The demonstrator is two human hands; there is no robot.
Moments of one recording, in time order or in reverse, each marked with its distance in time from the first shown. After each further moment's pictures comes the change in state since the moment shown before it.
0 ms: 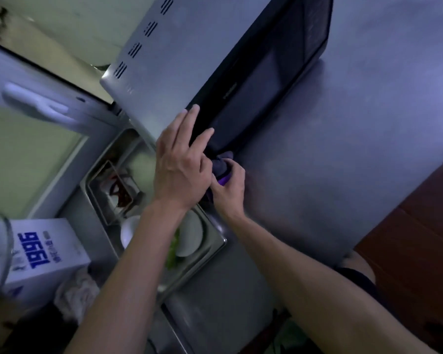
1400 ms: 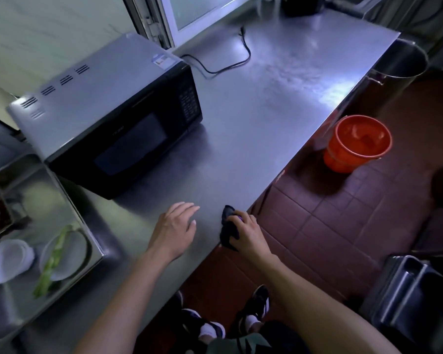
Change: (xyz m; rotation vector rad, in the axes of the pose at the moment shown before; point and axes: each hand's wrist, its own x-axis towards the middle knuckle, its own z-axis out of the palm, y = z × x) left_hand -0.054 0.240 0.053 -0.438 -0.251 -0.077; right_hand -0.031 -0.003 -0.390 -1.115 -0.220 -0.389
